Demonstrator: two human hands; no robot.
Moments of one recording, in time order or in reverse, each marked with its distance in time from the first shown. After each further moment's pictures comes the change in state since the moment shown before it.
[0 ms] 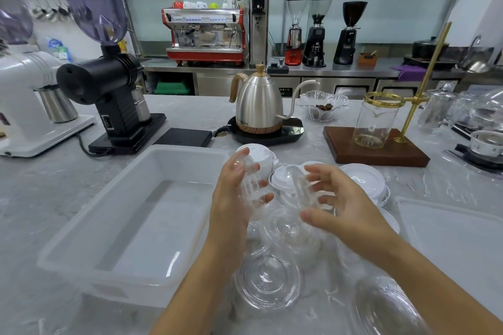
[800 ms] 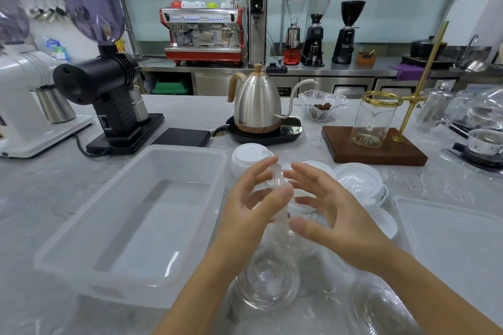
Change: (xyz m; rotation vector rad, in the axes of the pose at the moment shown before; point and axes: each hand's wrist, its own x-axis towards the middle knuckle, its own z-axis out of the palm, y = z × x) left_hand -0.012 -0.006 0.003 0.331 -0.184 0.051; right_hand -0.006 -0.002 0.009 0.041 -0.147 -0.120
